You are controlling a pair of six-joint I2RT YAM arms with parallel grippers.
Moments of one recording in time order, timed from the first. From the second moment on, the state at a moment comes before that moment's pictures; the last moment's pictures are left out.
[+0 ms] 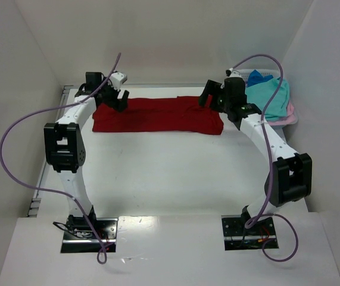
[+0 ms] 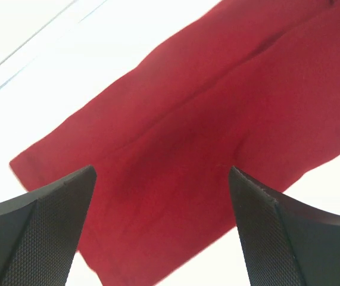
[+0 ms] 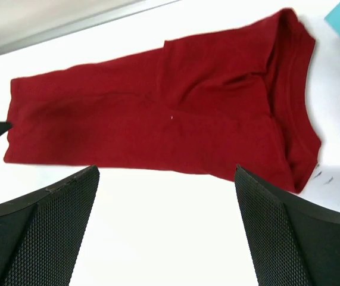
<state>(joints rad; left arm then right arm) 0.00 2.03 1.68 -0.34 0.42 0.44 0.25 1.56 1.33 -0.25 -0.01 0.48</state>
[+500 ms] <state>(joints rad) 0.00 2.30 1.88 -0.45 0.42 0.67 0.24 1.56 1.28 -0.27 -0.04 0.46</state>
